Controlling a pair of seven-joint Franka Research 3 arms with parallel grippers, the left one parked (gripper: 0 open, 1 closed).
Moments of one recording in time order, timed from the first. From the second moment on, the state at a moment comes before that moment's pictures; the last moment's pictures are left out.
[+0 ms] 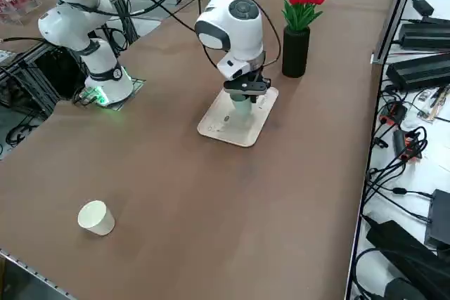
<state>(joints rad) -0.22 0.46 0.27 -1.94 0.10 2.33 1.30</state>
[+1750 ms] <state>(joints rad) -0.24 0.29 0.24 -1.80 0.09 1.96 1.29</state>
